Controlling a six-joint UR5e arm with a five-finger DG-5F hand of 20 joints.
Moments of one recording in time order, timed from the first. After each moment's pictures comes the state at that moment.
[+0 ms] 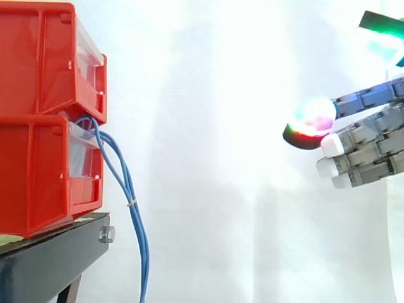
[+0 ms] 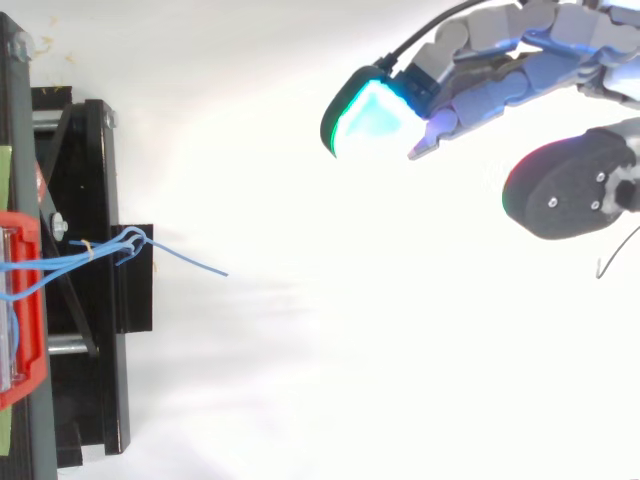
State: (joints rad) arm 0.14 -1.92 -1.56 -2.87 -1.20 -0.15
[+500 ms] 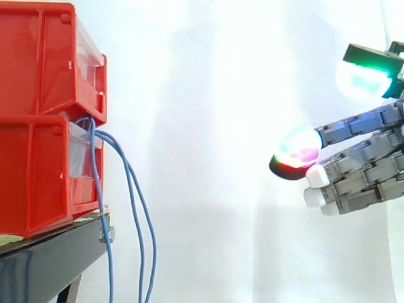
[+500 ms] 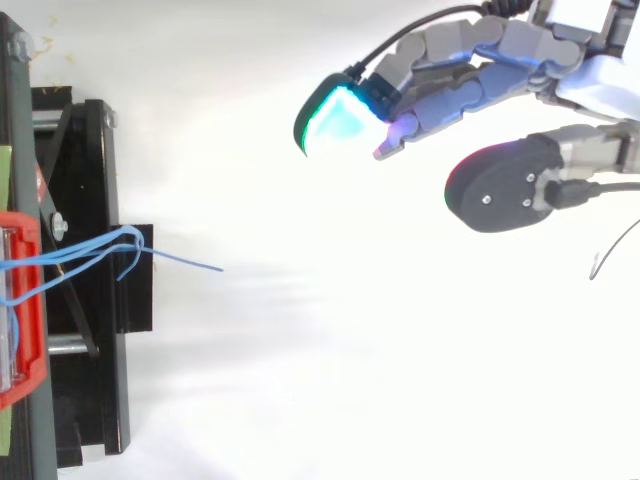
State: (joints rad) arm 0.14 -1.97 -1.56 -2.81 -1.18 -0.16
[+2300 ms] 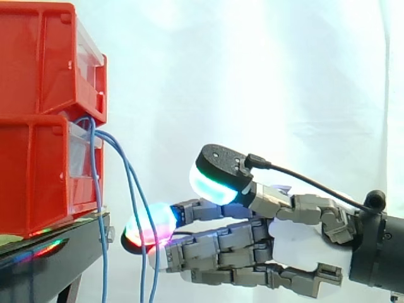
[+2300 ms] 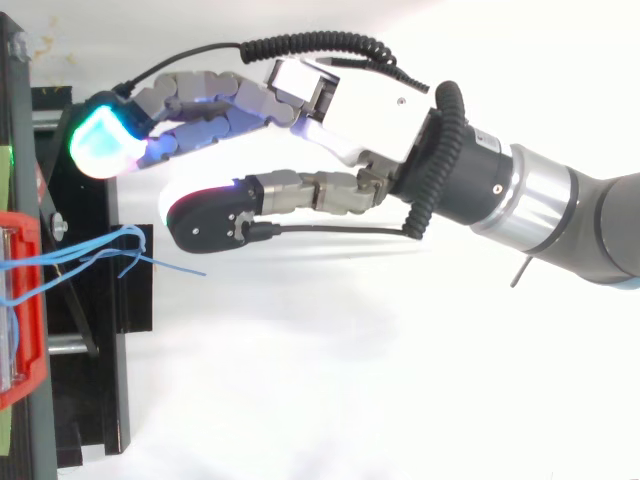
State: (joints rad) arm 0.15 -2.43 -1.27 -2.35 -1.11 -0.34
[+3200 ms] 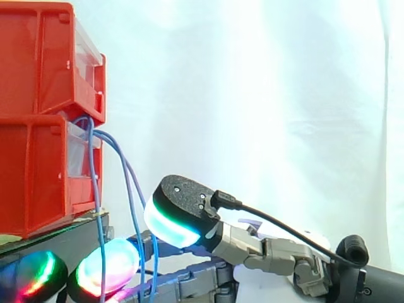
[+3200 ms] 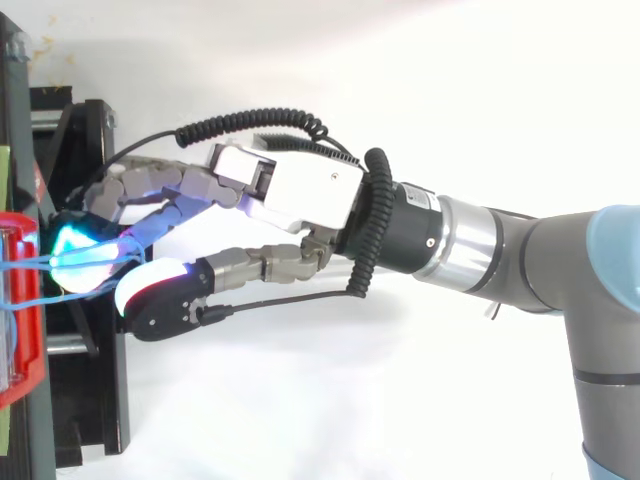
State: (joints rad) arm 0.18 -2.56 -1.14 -2.30 -1.16 -0.32
